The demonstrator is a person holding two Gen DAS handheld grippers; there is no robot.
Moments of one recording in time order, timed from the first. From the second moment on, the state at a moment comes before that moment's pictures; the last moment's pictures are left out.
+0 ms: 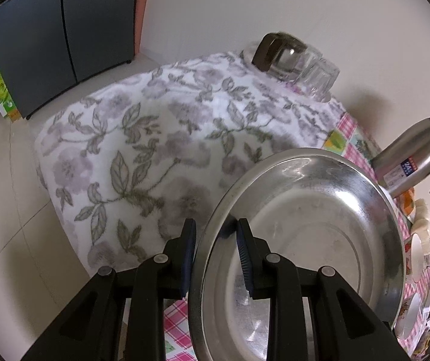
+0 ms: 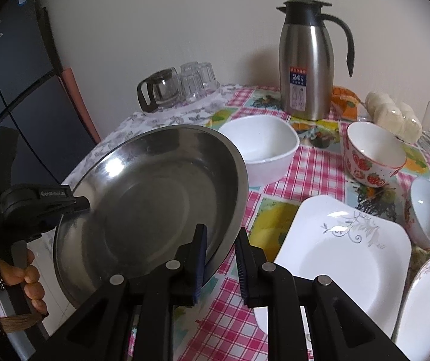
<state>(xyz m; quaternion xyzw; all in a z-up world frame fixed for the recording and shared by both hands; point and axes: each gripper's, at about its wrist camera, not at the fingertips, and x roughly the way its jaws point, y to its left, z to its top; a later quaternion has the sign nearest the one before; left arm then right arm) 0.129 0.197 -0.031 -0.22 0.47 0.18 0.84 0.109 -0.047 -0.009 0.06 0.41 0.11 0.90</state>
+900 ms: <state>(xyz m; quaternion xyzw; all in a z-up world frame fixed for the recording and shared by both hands) 0.117 0.084 0.021 -0.16 0.43 0.10 0.88 0.068 -0.151 0.033 0.10 0.37 0.05 0.92</state>
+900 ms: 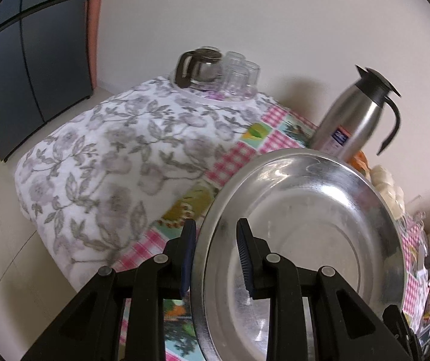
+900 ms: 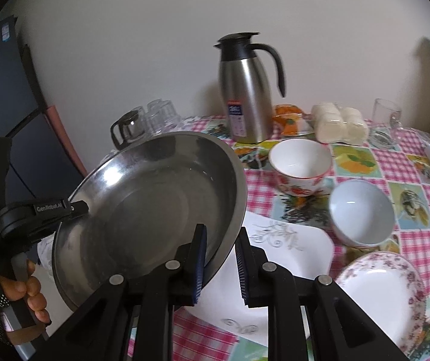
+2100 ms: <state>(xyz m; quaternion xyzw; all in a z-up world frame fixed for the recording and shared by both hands) 0.109 -0.050 0.002 -0.09 0.48 -0.02 0.87 0.021 -0.283 0.030 0.17 0.36 -0.03 0.92</state>
